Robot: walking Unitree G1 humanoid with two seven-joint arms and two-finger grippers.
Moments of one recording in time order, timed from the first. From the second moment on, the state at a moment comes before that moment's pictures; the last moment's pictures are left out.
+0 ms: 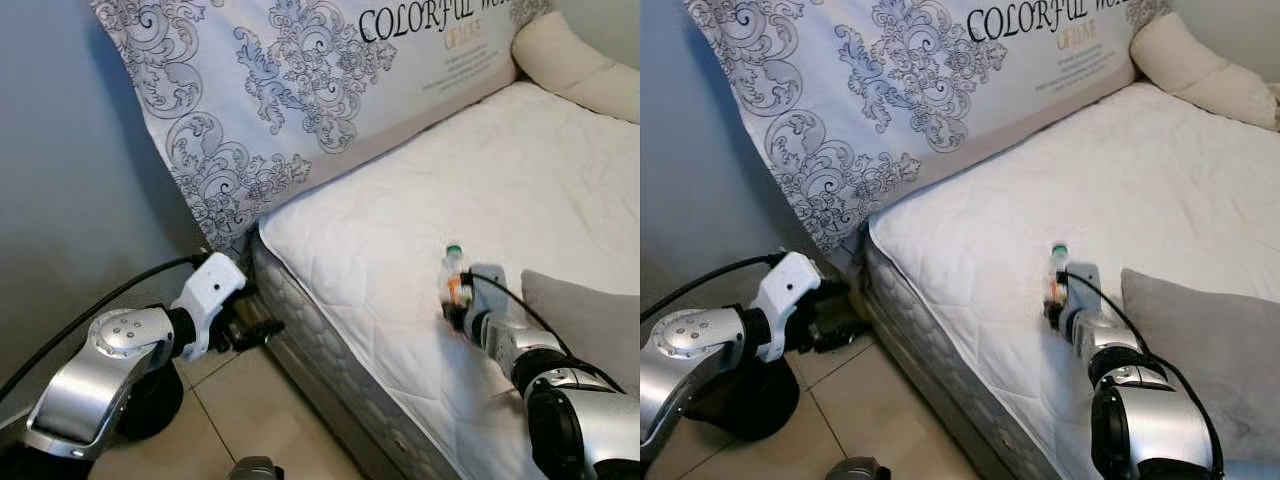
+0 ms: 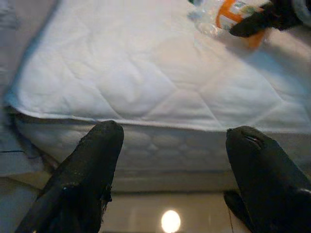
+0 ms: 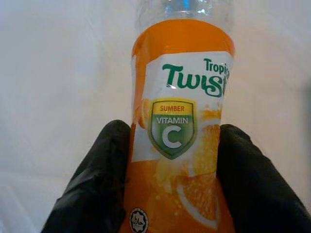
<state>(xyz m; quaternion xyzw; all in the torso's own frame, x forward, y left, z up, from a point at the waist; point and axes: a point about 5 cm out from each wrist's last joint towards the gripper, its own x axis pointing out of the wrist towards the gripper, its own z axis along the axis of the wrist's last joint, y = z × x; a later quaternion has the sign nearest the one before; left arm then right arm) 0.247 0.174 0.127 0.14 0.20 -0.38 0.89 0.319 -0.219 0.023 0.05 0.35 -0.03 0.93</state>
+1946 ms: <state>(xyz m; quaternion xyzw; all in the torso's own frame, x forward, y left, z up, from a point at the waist) 0.262 0.184 0.117 0.07 0.08 -0.09 0.99 0.281 -0.145 0.072 0.14 0.16 0.08 0.97</state>
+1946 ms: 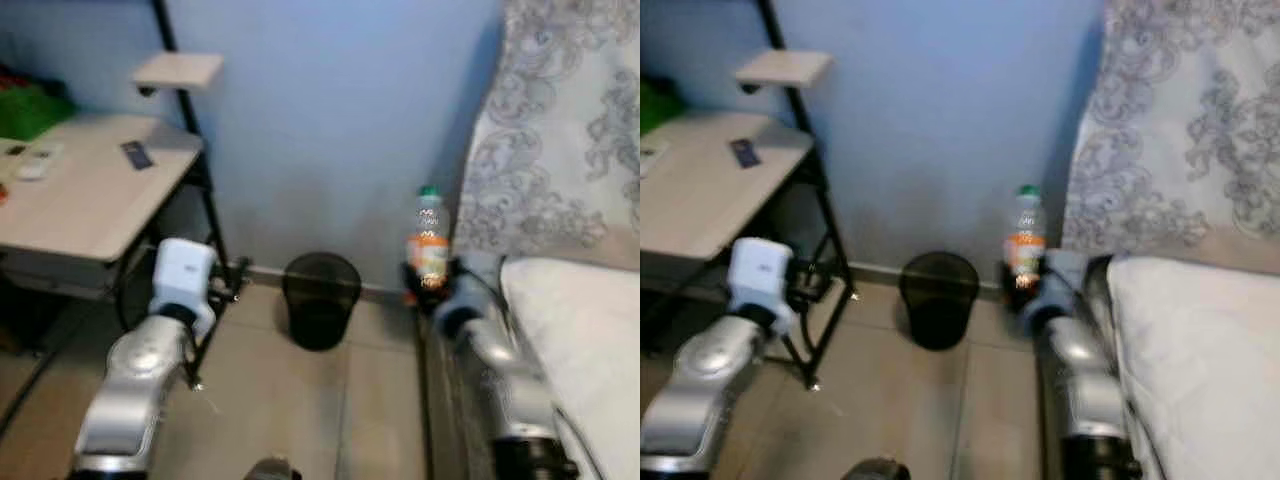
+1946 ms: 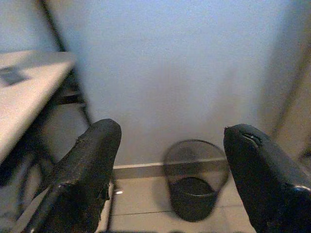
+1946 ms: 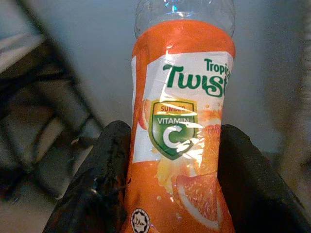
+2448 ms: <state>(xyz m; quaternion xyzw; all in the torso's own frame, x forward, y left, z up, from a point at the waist) 0.260 0.174 0.115 0.07 0.08 -0.12 0.99 0.287 -0.141 0.069 0.10 0.17 0.09 0.98</state>
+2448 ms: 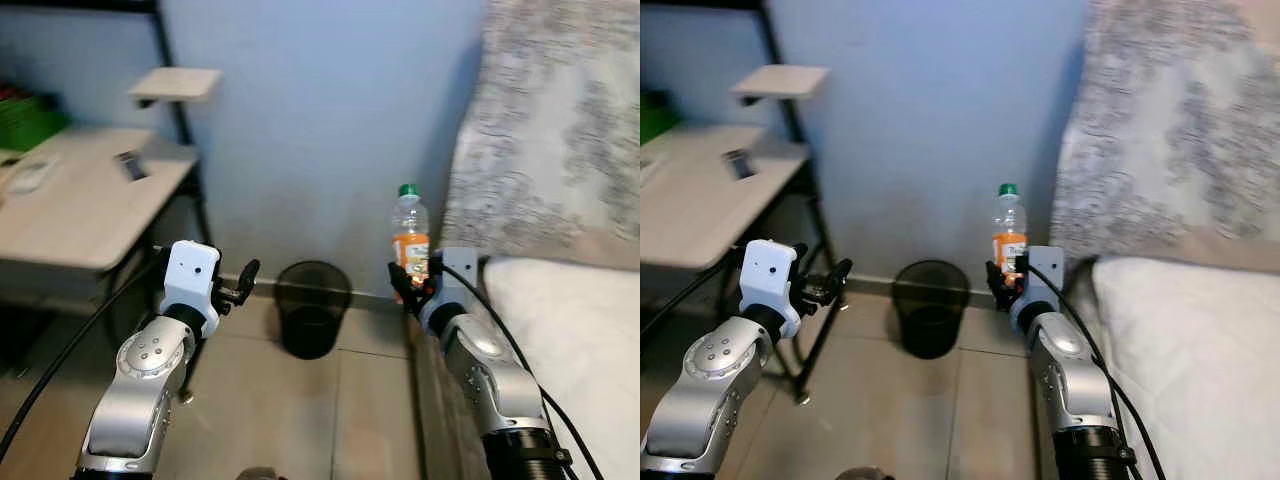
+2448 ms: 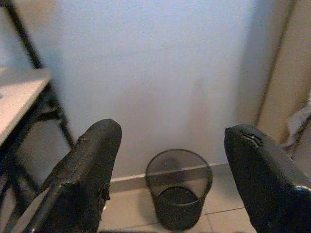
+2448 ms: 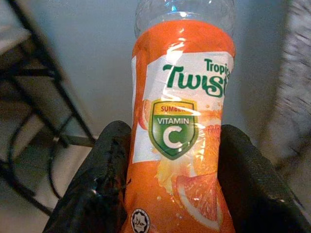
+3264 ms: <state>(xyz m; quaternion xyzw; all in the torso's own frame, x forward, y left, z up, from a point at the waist) 0.259 0.188 0.117 0.08 0.08 -0.10 0.99 0.301 -0.126 0.075 0.09 0.16 0.11 0.98</state>
